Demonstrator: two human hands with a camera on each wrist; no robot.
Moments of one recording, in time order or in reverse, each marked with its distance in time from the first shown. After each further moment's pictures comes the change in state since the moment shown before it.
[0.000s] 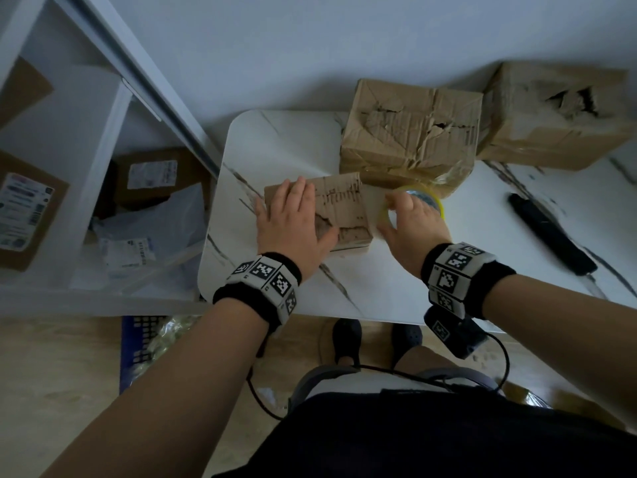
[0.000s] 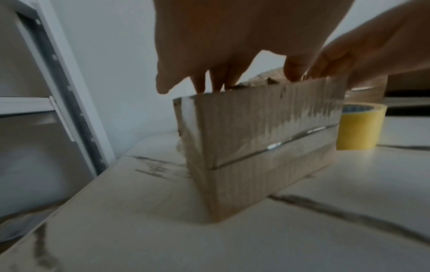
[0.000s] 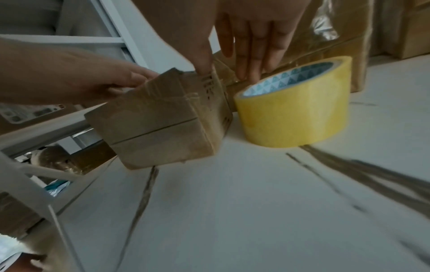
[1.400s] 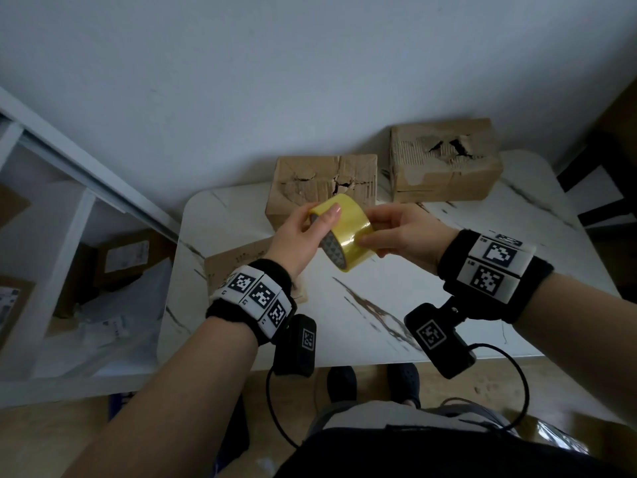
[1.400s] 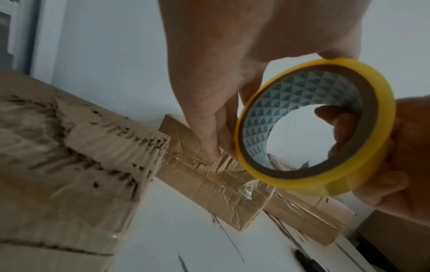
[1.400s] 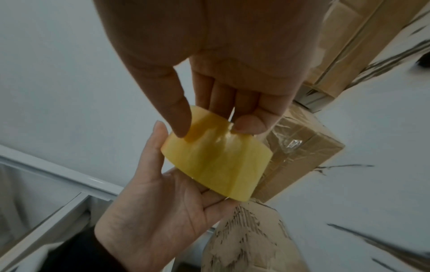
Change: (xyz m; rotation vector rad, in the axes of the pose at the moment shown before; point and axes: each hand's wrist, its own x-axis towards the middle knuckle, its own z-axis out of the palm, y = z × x) left_hand 0.028 0.131 -0.058 -1.060 -0.157 -0.123; right_hand -0.025 0.067 -0.122 1.067 -0.232 -0.007
